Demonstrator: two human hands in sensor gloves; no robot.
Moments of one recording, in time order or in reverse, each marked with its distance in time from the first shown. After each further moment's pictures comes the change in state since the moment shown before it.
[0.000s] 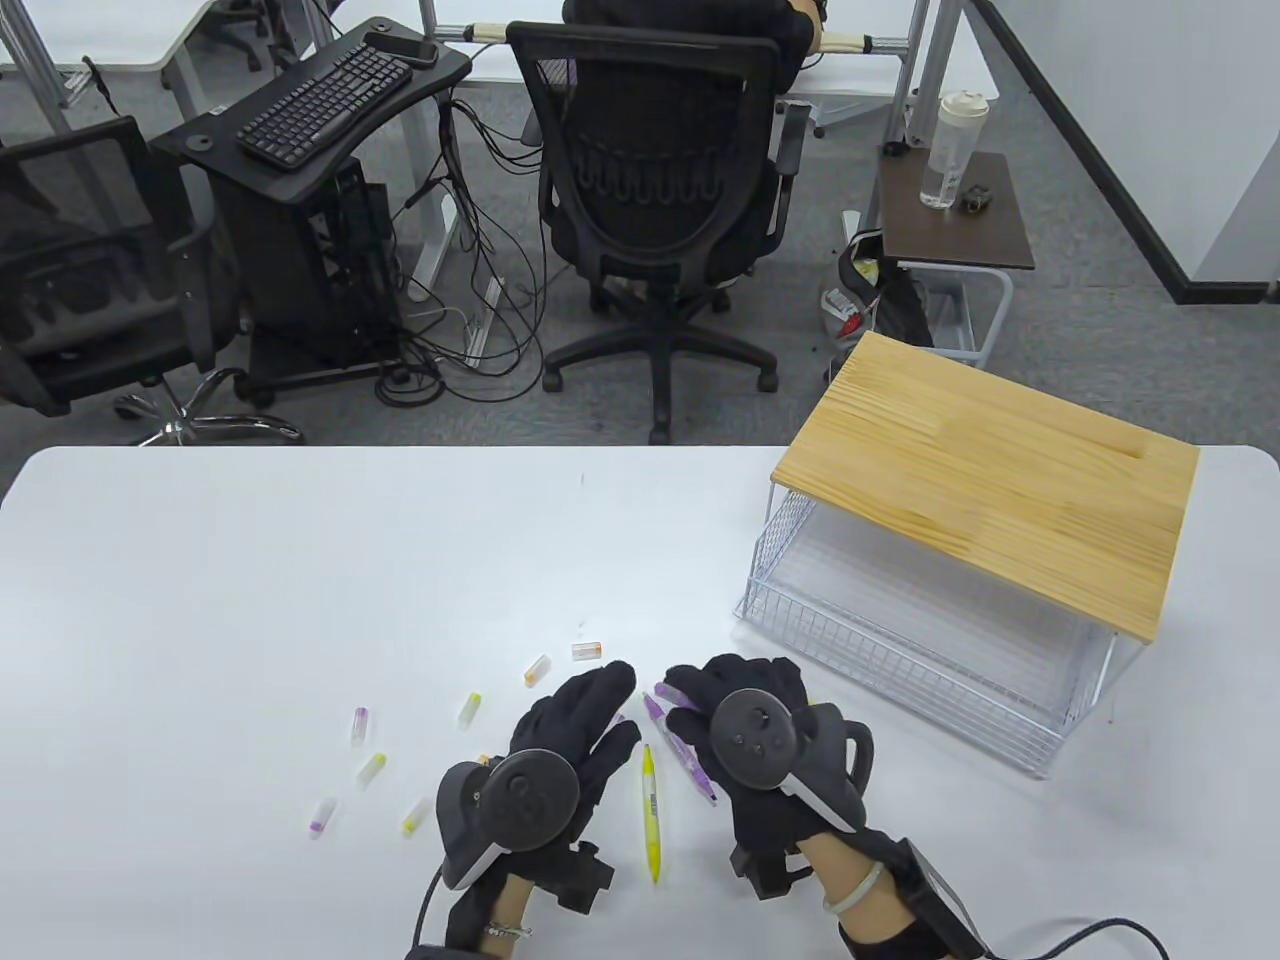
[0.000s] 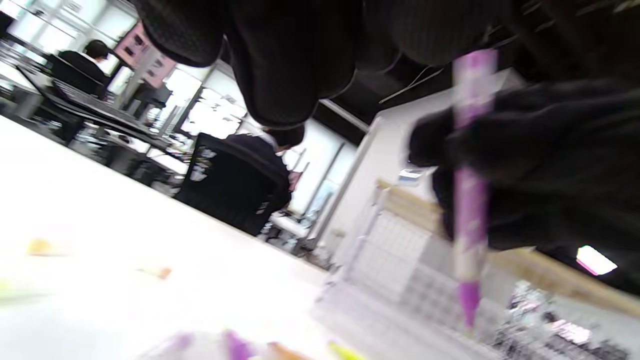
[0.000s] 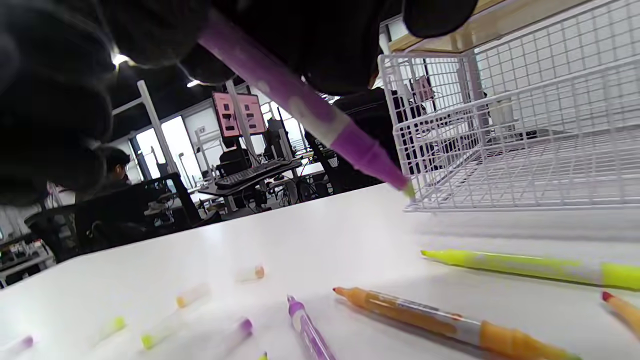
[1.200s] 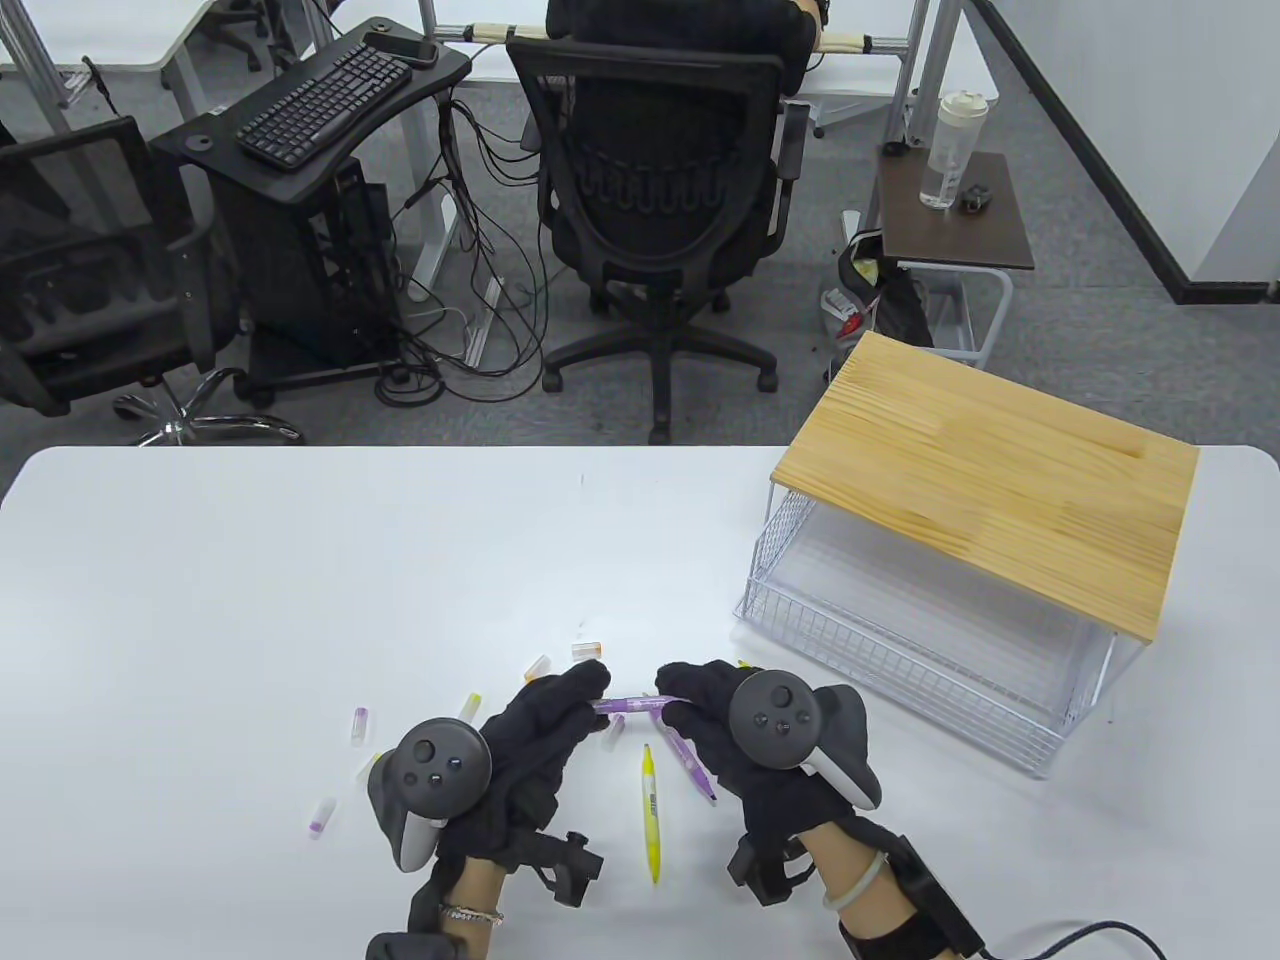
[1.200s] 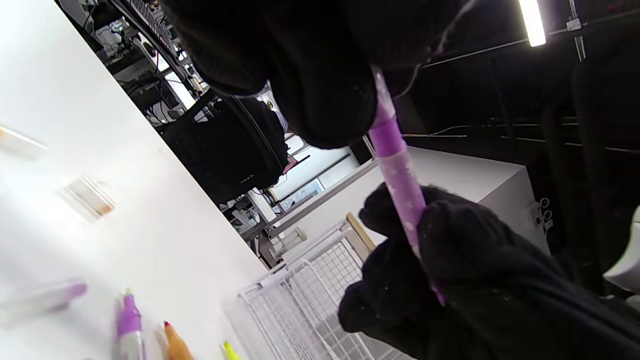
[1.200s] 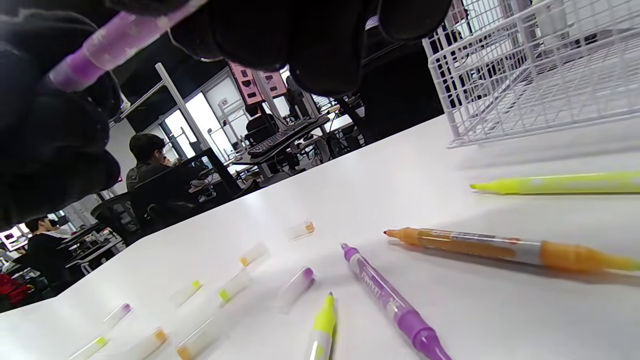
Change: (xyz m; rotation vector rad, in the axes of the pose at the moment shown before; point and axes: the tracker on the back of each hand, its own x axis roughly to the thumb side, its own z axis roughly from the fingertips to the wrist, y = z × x) left_hand -0.037 0.010 -0.002 0.016 0.046 0.526; right_hand -0.008 0.016 -0.009 0.184 -0.069 -0.137
